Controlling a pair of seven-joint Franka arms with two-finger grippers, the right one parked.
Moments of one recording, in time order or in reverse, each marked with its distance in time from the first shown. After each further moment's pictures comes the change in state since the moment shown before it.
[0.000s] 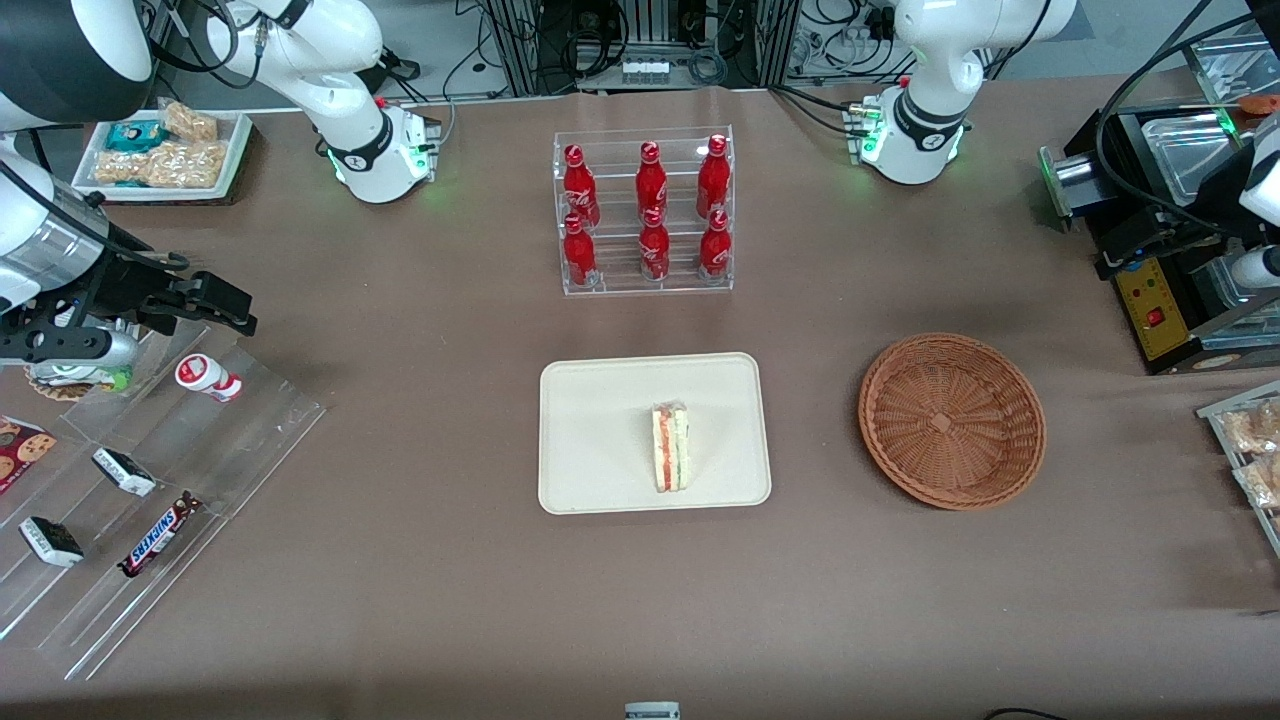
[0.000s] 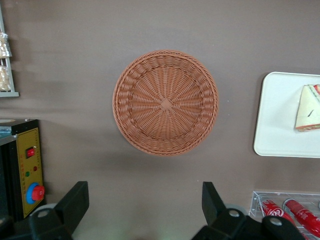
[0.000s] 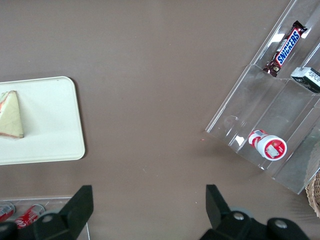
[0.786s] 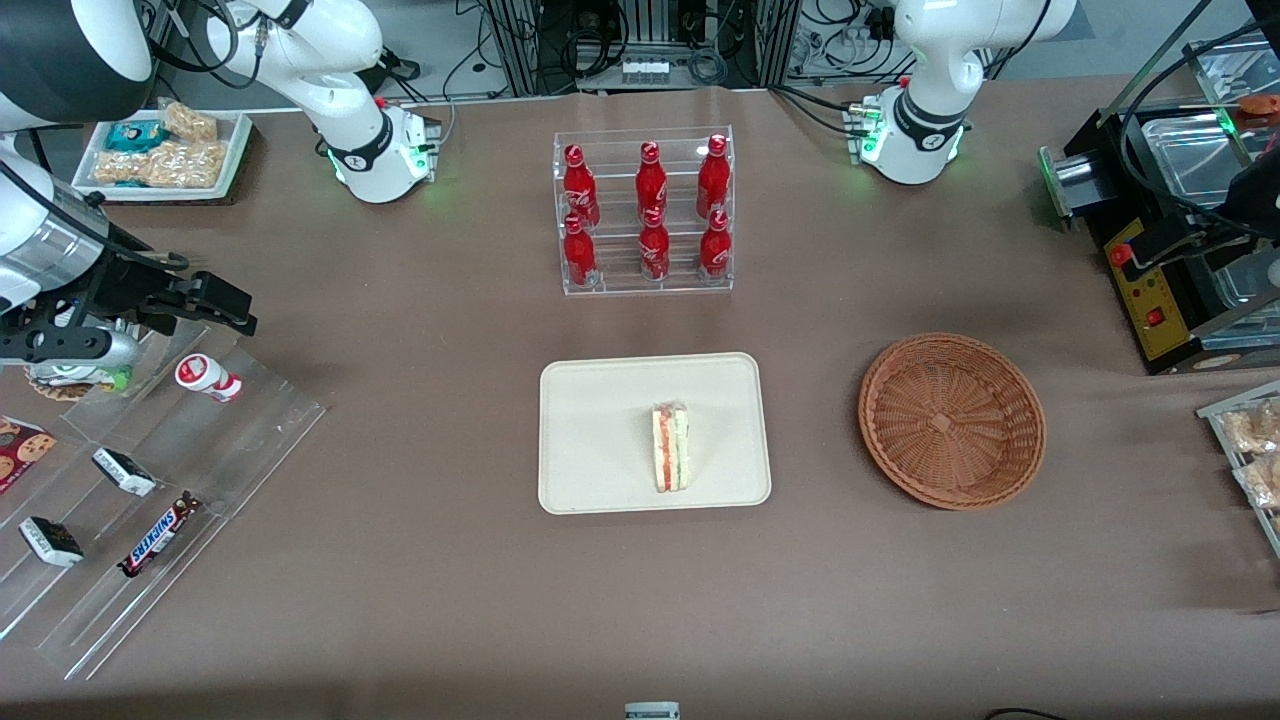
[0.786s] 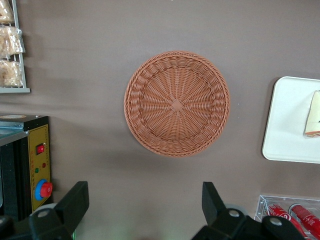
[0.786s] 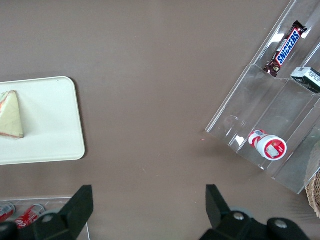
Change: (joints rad) arm 0.002 0.006 0.038 0.000 0.009 0.000 0.010
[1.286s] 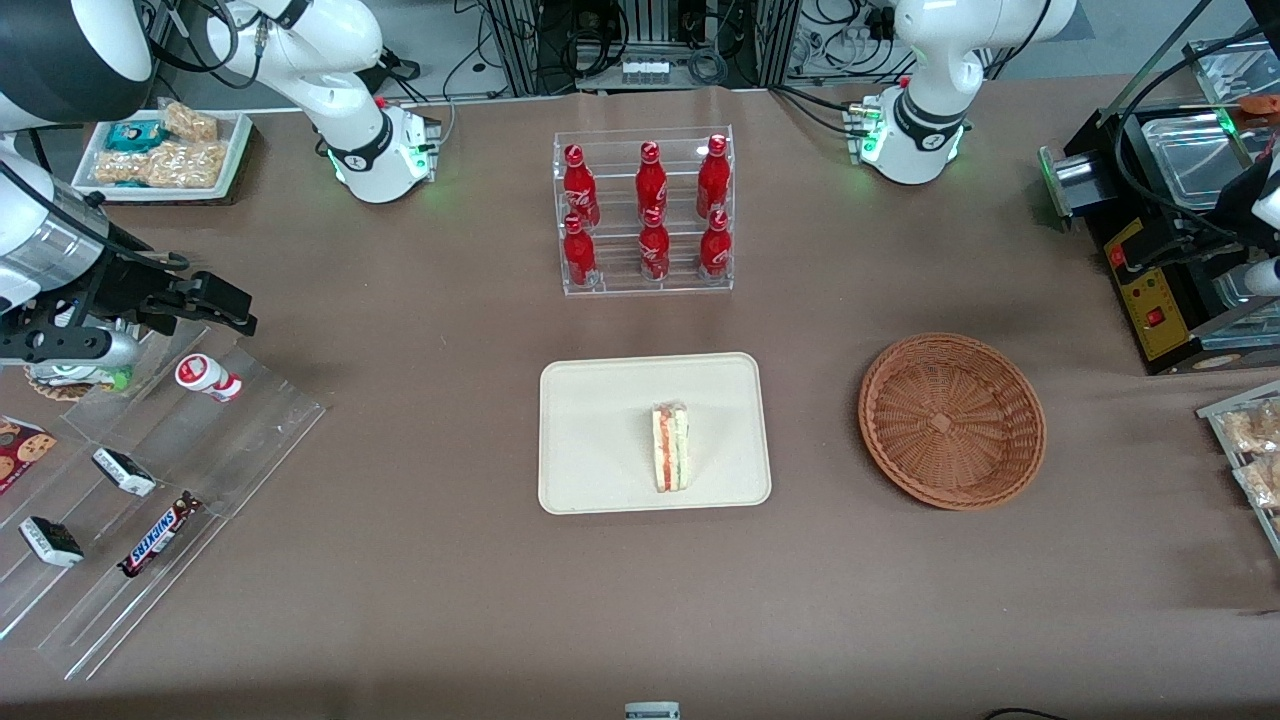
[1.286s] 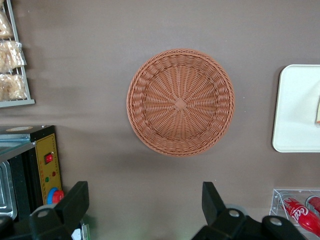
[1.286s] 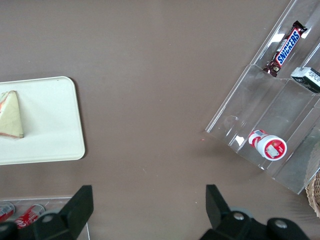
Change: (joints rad) arm -0.005 0.012 -0.009 0.001 0.028 0.011 0.072
